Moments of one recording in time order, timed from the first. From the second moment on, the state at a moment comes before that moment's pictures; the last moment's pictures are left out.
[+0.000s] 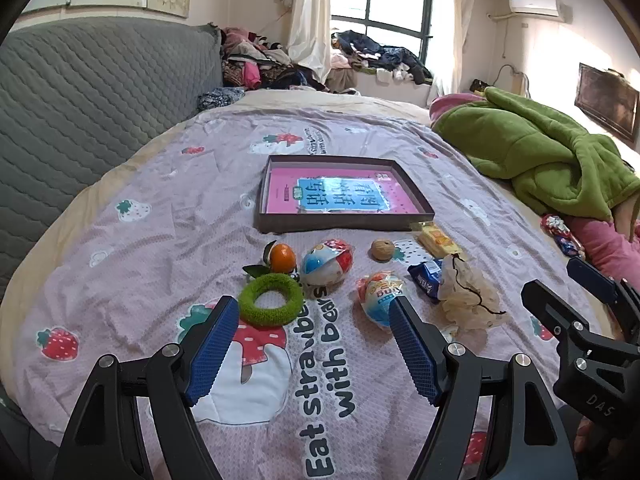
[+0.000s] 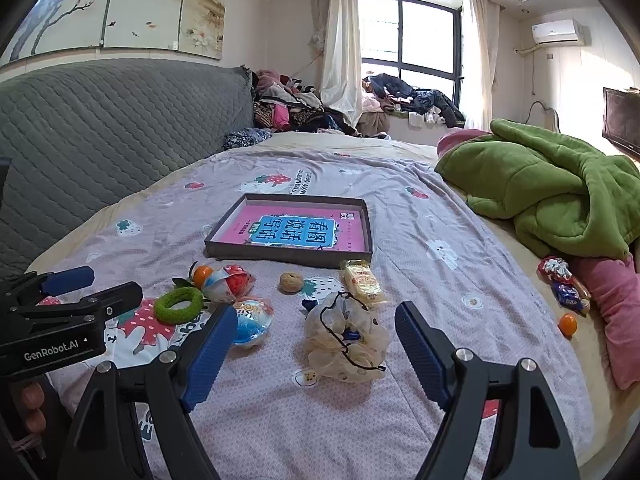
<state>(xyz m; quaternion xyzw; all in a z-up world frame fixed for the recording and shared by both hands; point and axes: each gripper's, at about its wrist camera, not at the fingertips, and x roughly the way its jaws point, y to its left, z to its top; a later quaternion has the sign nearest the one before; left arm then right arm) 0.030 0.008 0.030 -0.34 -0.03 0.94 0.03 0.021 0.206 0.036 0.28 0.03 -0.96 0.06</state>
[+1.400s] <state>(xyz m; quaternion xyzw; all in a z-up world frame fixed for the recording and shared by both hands) 0.006 0.007 -0.018 -0.40 -0.03 0.92 0.03 0.006 0.217 -0.004 0.32 0.03 -0.94 0.07</state>
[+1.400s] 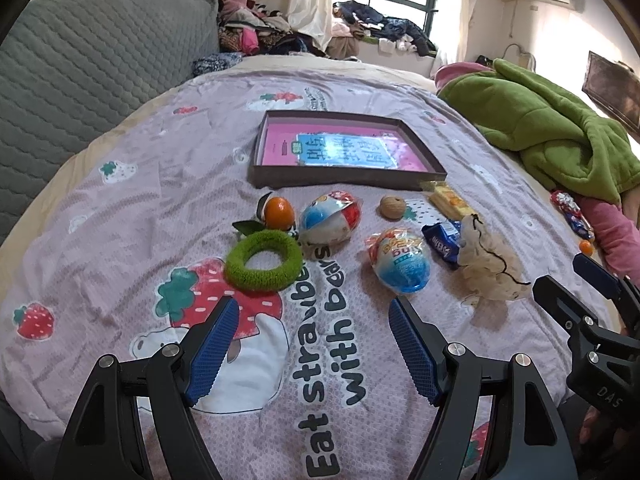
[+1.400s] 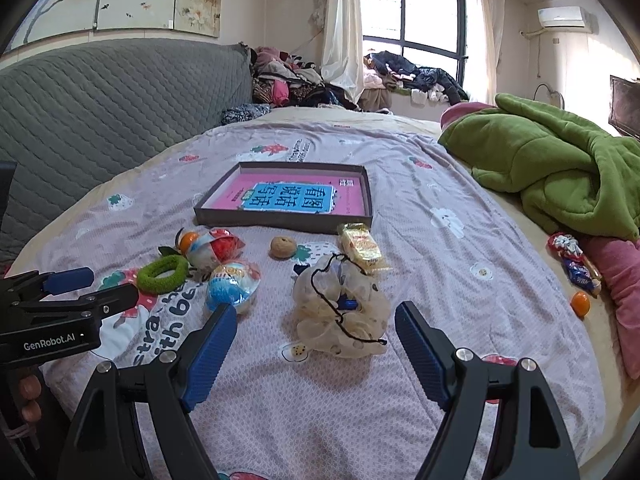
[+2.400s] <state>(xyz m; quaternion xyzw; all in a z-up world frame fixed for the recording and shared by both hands) -0.062 -0.011 -0.060 -0.43 -0.05 0.90 0.04 -0.046 0.213 -0.039 0.37 0.04 -0.93 0.05</state>
